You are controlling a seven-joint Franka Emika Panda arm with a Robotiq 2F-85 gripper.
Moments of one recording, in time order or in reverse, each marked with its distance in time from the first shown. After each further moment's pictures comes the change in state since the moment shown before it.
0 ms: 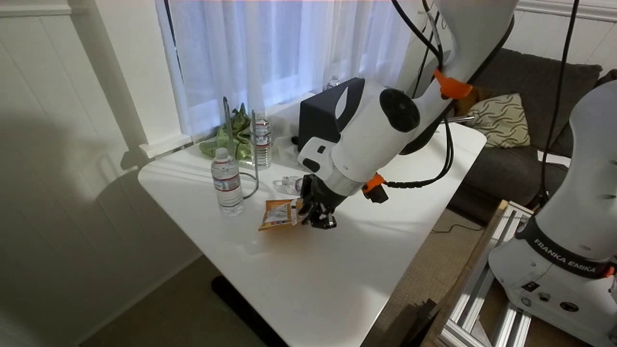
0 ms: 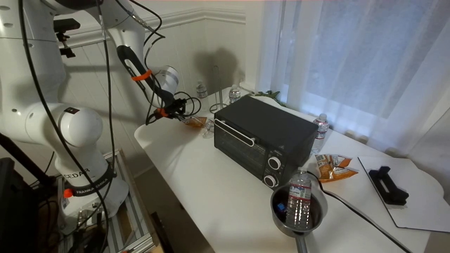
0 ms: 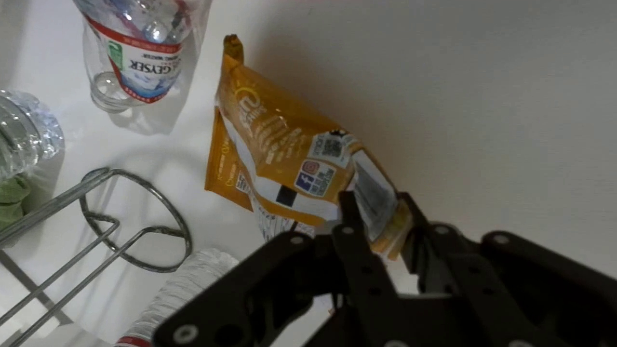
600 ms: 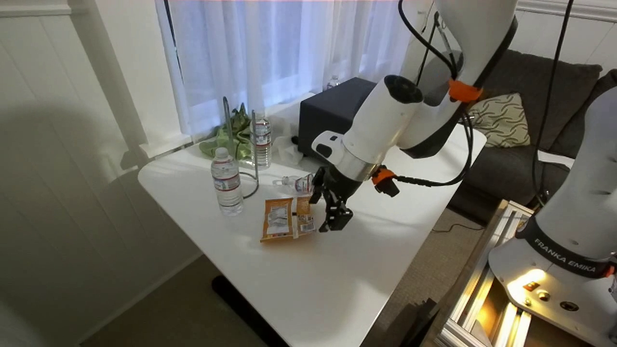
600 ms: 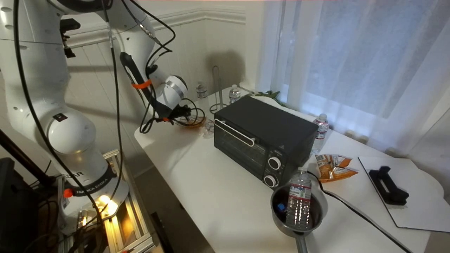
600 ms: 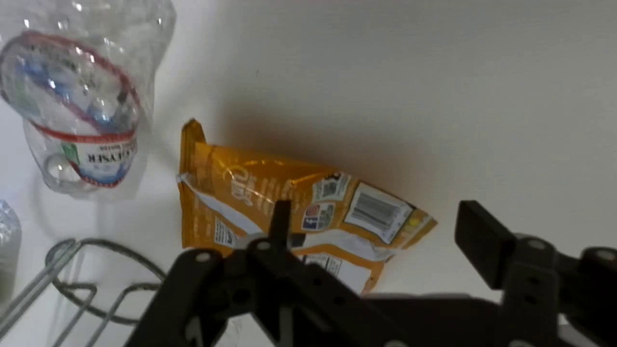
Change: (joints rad) arm -0.299 -0.005 0.142 -0.083 0.231 0.161 -0.264
